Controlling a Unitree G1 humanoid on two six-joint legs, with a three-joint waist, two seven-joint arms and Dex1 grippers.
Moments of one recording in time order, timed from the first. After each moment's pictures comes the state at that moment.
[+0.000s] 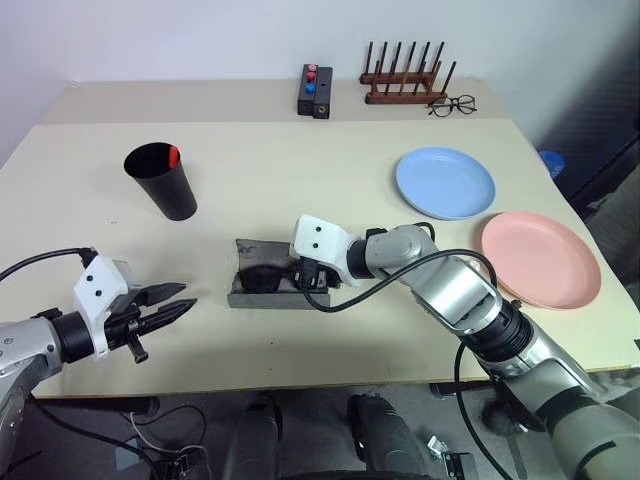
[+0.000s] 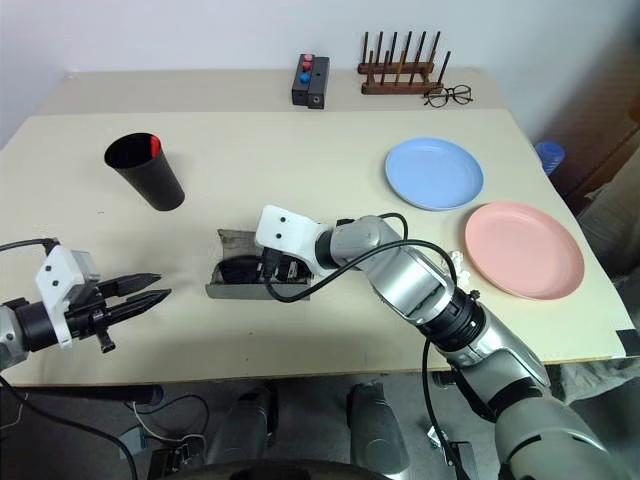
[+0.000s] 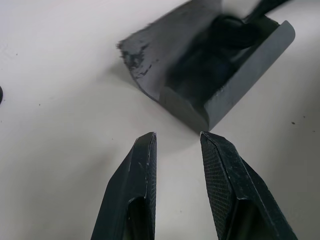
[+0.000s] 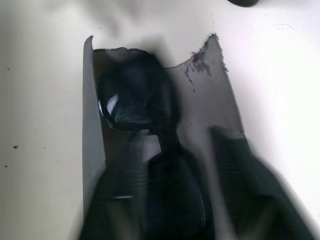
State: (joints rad) left arm 0.26 0.85 0.48 -0.48 -0.50 0.49 -0.95; right arm -0.78 -0.44 0.57 -0.29 0.13 0.84 0.75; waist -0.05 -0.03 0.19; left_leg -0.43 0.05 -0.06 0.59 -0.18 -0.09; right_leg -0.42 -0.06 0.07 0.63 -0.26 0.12
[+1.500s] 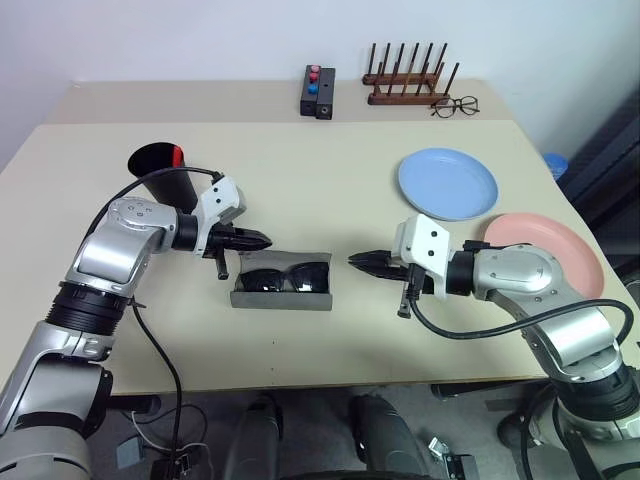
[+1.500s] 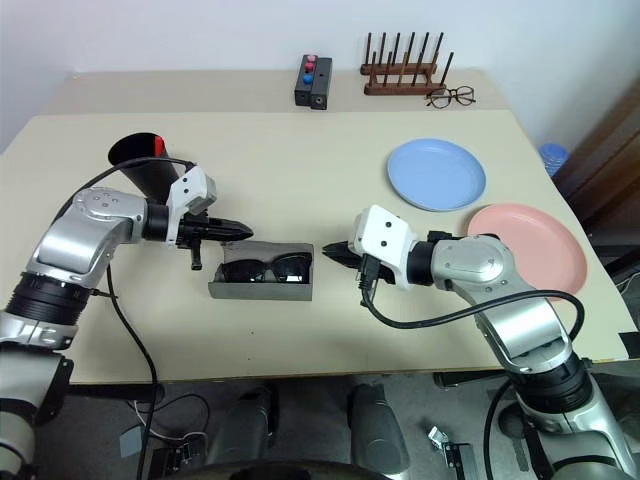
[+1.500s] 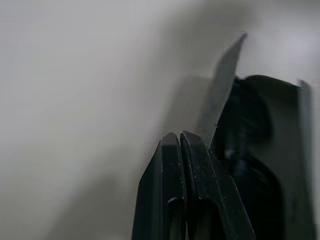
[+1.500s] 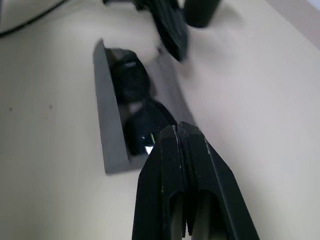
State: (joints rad) left arm -0.69 0.78 -0.22 0.16 -0.30 0.50 -1.24; right arm -0.38 -0.70 0.13 -0.55 0.30 0.62 0.88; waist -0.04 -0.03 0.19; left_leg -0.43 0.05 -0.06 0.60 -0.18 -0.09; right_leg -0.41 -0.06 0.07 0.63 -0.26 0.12
